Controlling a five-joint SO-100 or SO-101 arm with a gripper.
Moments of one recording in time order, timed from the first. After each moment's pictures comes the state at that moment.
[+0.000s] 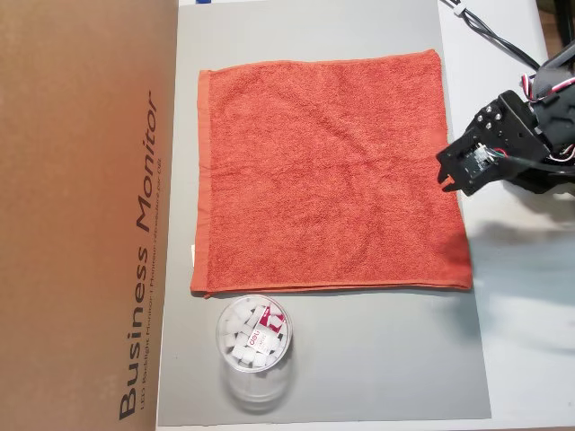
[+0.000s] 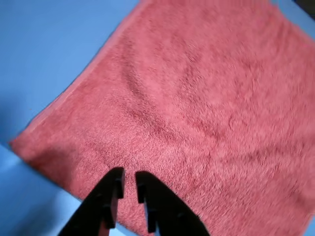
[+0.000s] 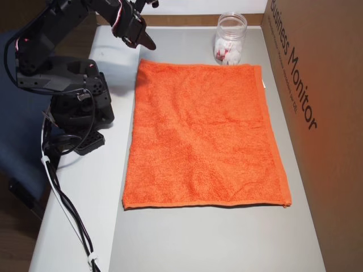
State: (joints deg) arm -27.9 155.6 128.1 75.1 72.4
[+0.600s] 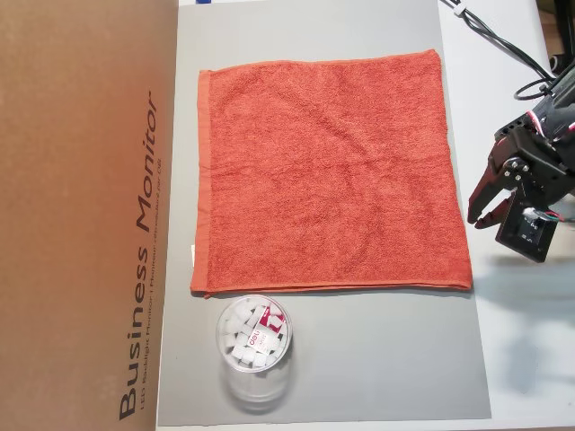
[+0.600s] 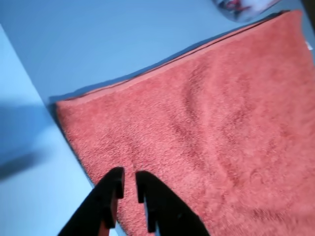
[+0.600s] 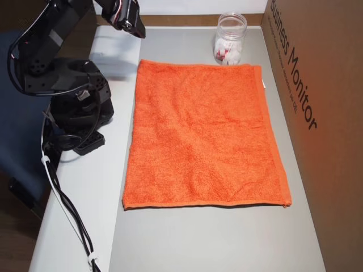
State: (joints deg) arm -44.6 150.3 128.1 75.1 62.3
